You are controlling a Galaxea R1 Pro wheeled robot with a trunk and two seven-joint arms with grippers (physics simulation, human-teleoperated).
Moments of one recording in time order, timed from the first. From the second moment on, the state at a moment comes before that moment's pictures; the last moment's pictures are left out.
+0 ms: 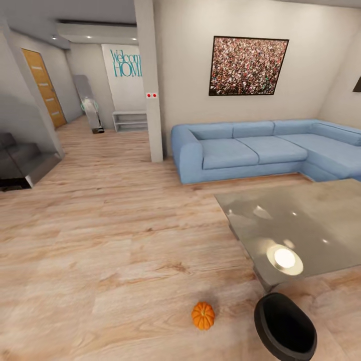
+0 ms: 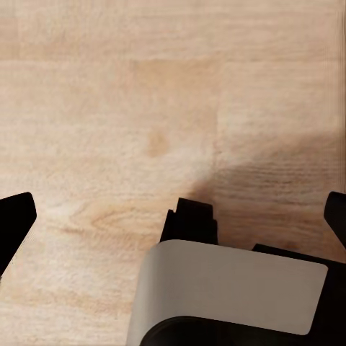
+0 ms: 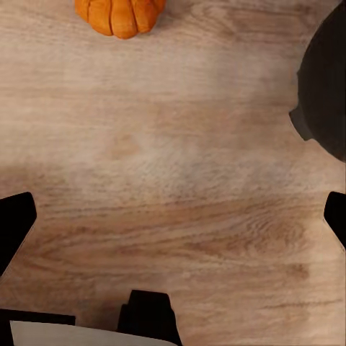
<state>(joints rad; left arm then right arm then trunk) -0.40 0.04 -1.06 0.01 1.24 0.01 0.09 -0.38 0.04 -0.74 0.07 1.01 -0.31 -0.23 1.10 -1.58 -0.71</state>
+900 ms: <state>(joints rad) -0.40 0.04 -1.06 0.01 1.24 0.01 0.09 -0.38 0.04 -0.75 0.07 1.01 -0.31 -0.23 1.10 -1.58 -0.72</state>
